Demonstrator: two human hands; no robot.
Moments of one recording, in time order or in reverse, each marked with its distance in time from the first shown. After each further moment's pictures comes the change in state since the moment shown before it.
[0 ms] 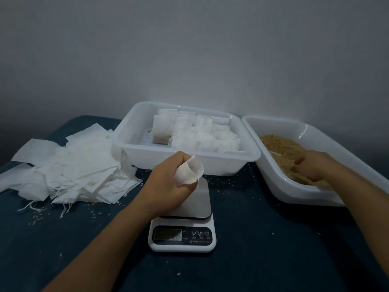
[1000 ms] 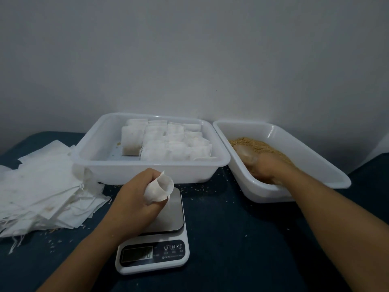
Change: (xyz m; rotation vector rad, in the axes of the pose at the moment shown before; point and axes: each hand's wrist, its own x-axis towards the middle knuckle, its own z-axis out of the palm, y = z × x) left_hand -0.002 -0.004 0.008 0.015 -0.011 0.016; right_hand -0.006 -0.028 0.009 0.038 0.021 -0.047
